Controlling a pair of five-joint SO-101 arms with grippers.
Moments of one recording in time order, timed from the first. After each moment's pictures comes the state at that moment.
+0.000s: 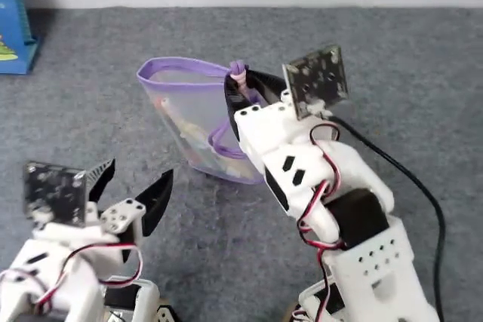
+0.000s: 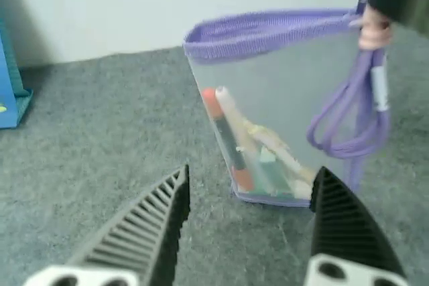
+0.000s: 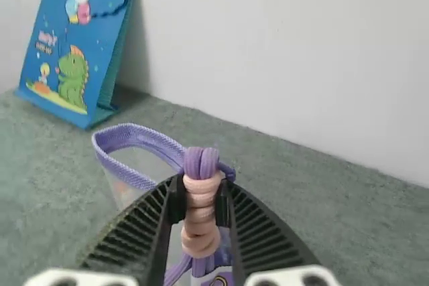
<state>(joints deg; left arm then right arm) 2.5 -80.0 33.5 88.4 2.6 -29.8 -46.2 20.0 49.8 -0.7</state>
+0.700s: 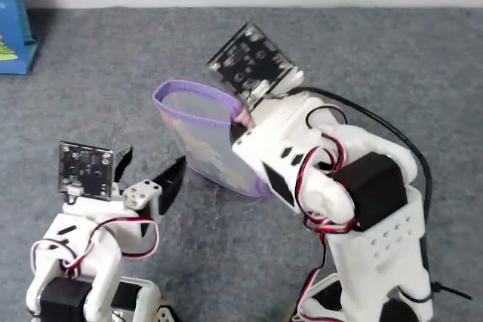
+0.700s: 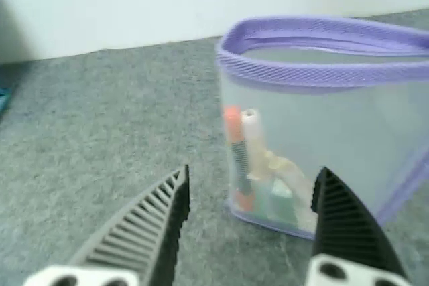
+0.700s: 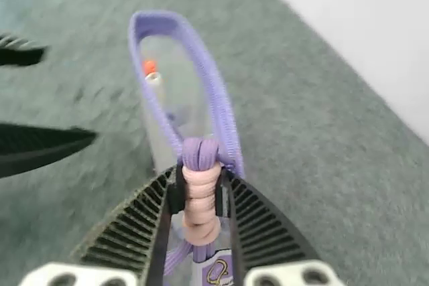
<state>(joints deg) 5.4 -83.4 50.1 73.6 3.3 -34.8 -27.6 -17.8 96.0 20.1</state>
